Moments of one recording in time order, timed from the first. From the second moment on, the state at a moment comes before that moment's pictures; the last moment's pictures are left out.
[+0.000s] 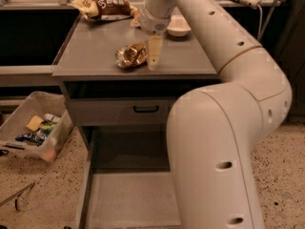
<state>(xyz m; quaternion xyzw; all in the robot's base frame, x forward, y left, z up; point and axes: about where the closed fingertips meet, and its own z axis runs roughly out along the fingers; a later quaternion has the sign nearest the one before) 0.762 0.013 0.875 -0.81 0.55 -0.01 0.22</state>
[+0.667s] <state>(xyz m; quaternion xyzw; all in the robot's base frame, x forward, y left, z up) 0.778 0.026 0.863 -0.81 0.54 0.00 0.21</state>
